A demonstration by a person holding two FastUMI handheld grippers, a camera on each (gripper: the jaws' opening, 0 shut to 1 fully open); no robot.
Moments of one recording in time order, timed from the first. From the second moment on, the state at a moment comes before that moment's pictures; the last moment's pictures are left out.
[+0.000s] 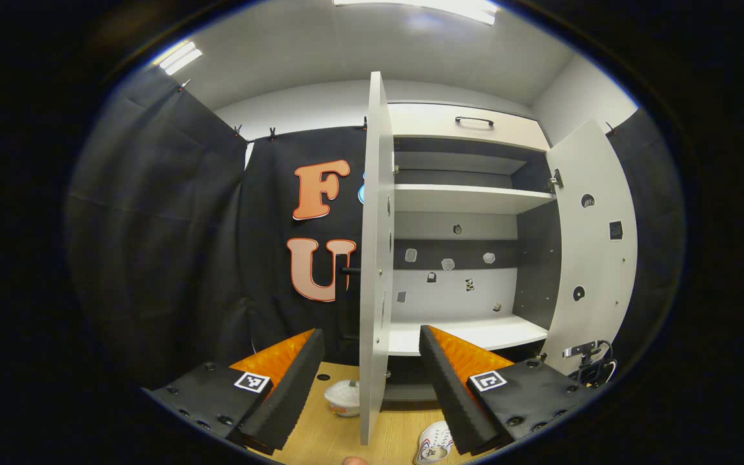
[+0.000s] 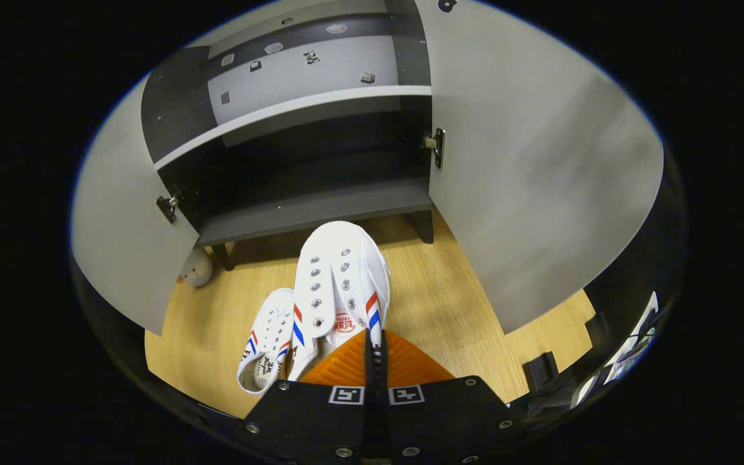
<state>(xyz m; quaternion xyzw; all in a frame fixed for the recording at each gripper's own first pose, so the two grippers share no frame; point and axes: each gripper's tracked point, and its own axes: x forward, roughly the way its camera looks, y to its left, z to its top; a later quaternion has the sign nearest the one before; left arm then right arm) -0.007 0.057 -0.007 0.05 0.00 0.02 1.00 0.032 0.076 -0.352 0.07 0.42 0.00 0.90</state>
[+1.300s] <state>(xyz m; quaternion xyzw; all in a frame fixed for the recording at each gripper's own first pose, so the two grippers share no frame) 0.001 0.095 -0.011 0.05 -0.01 0.04 1.00 0.008 0.036 -0.049 0.08 0.29 -0.01 0.95</state>
